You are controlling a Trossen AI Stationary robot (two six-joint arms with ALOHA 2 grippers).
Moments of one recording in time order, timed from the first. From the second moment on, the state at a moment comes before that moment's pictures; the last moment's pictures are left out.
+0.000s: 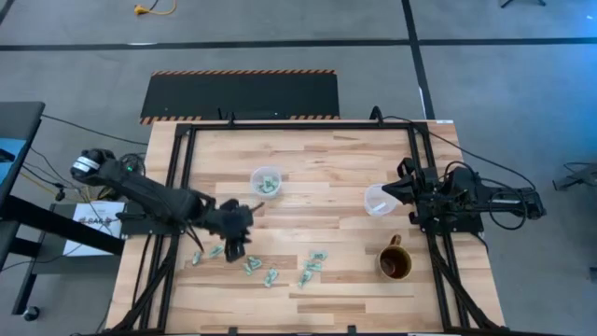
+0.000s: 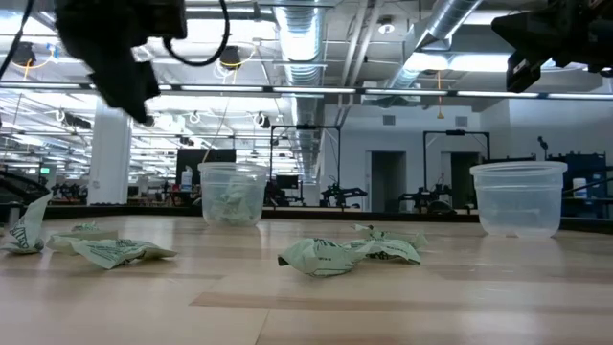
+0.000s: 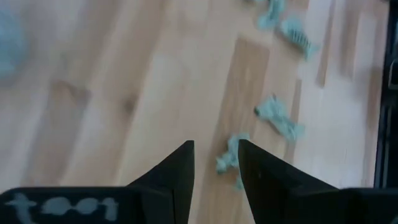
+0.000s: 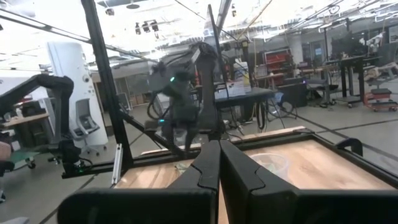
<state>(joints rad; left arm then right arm) -0.35 1.24 0.82 -0.56 -0.07 -0.65 -0.02 0.05 0.14 0.08 -0.05 0.15</state>
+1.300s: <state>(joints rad) -0.45 1.54 0.82 -0.45 0.19 -0.70 -0.02 0.05 0.14 0.08 -0.05 0.15</state>
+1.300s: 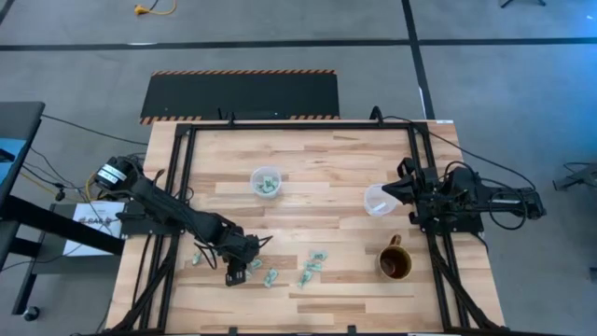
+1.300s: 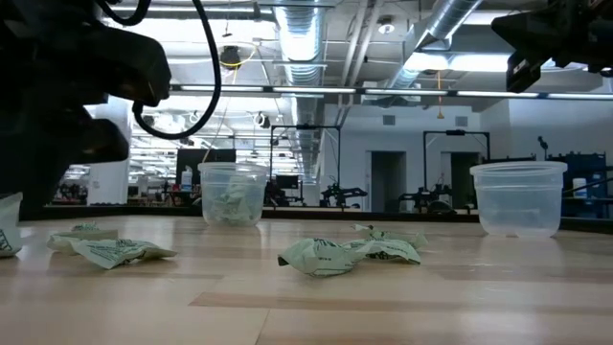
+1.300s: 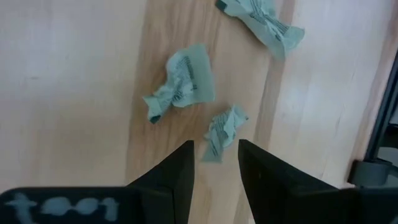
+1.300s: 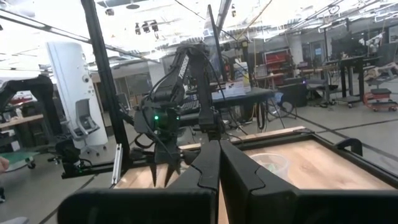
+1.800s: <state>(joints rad) -0.49 1.54 0.82 -0.44 0.15 -0.67 -0.02 0.05 0.14 0.08 -0.05 0.15</state>
